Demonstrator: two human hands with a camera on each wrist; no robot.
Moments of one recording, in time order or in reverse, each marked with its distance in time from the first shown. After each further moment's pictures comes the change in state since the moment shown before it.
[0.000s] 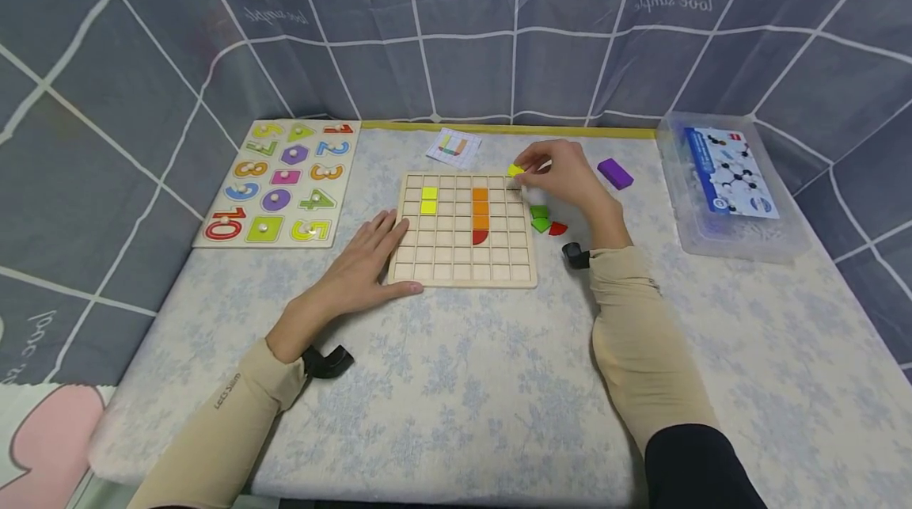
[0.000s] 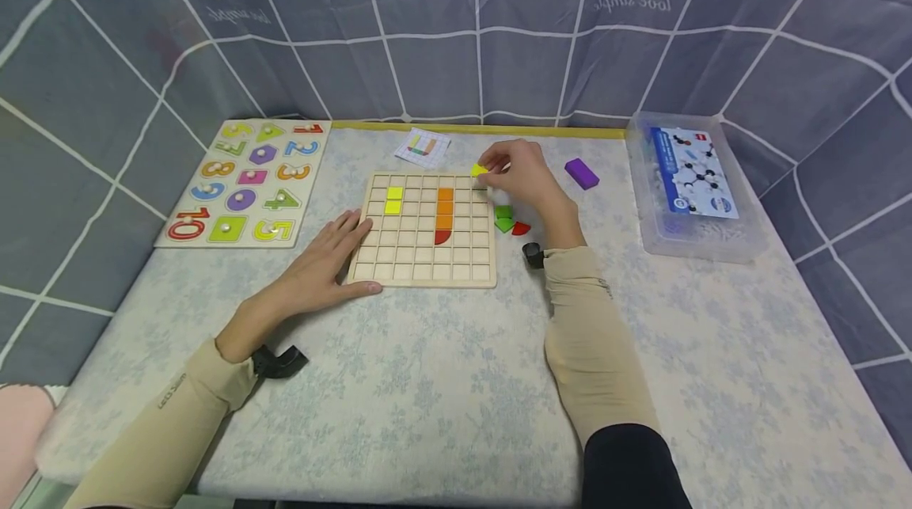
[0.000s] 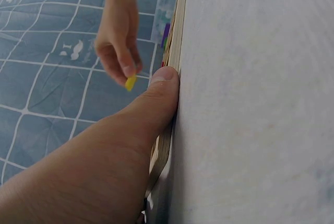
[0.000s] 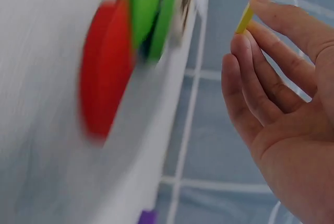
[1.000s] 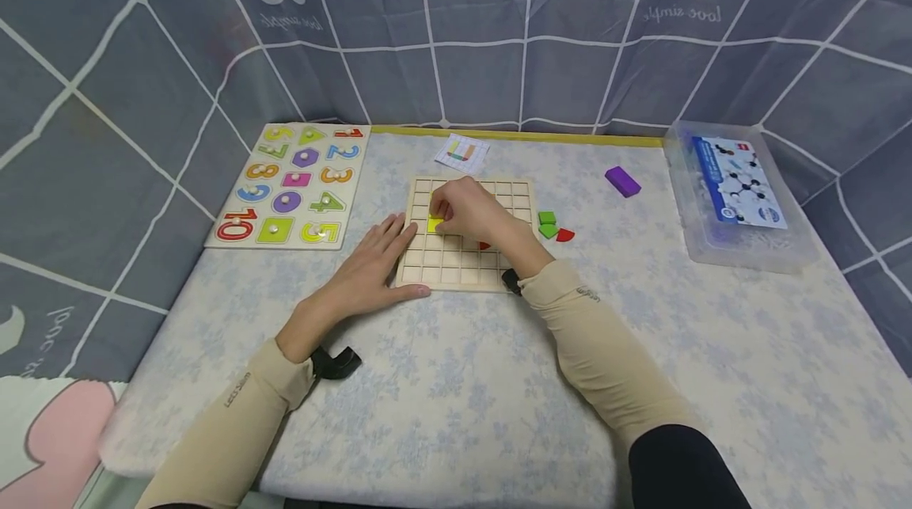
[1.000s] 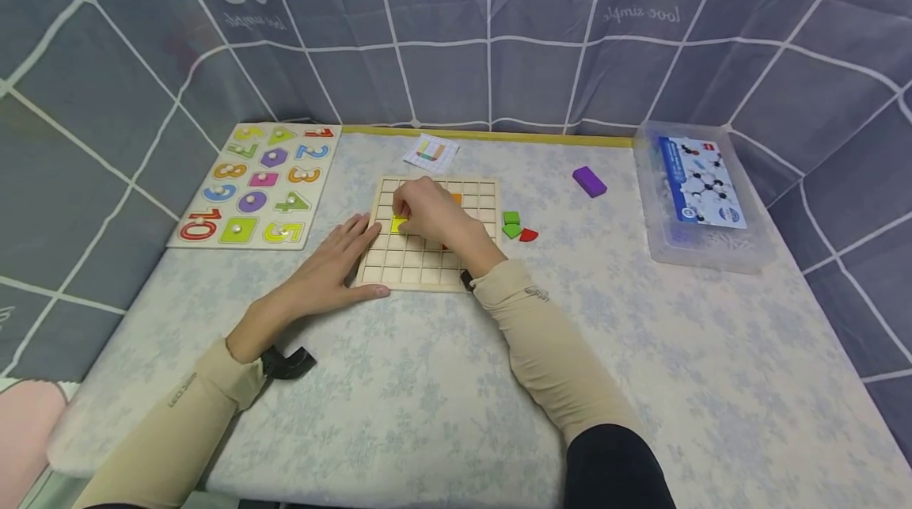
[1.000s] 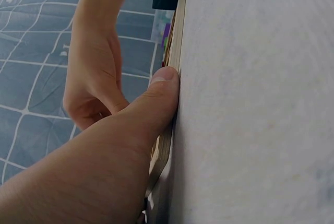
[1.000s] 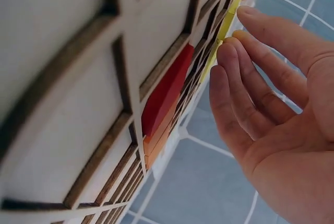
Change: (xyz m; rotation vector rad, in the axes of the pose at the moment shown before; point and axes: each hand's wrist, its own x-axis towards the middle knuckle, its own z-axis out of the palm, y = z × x) left_hand -0.001 0.000 -0.001 0.010 -0.007 0.000; right_hand 0.019 -0.098 0.101 -0.193 -0.309 -0.202
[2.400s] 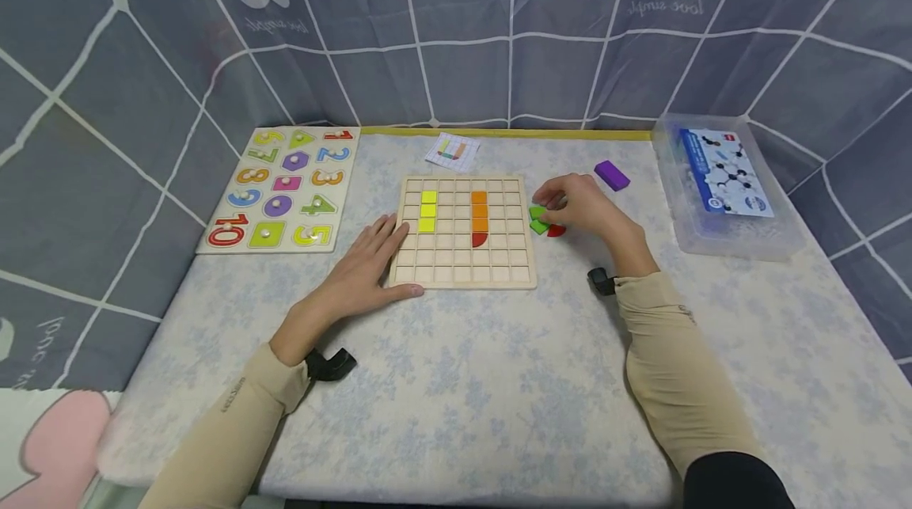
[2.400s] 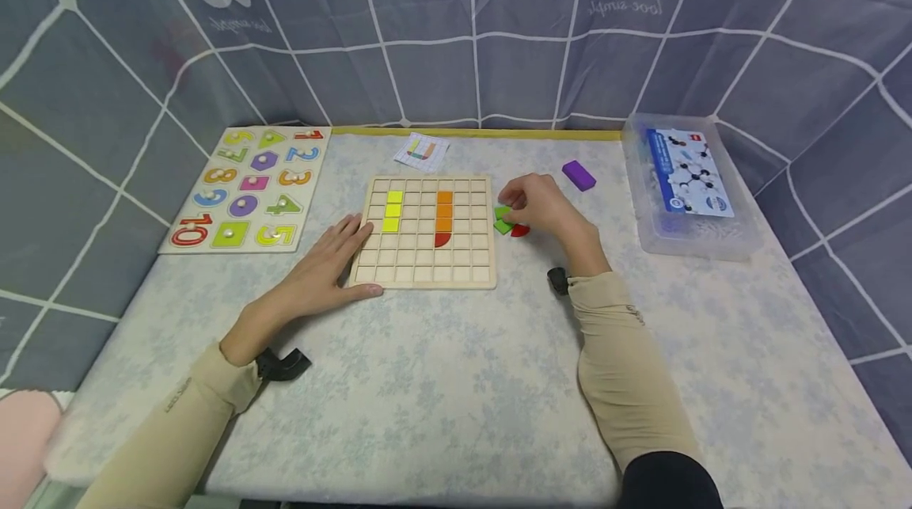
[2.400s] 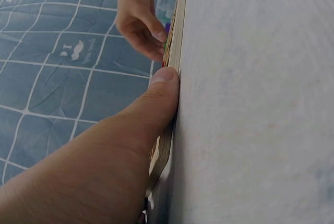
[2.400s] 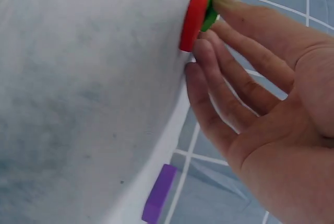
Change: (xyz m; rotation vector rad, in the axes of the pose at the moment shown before) left_hand 0.001 0.004 0.000 -0.005 0.002 -0.015; right_hand -0.111 0.109 -0.063 0.092 0.089 0.322
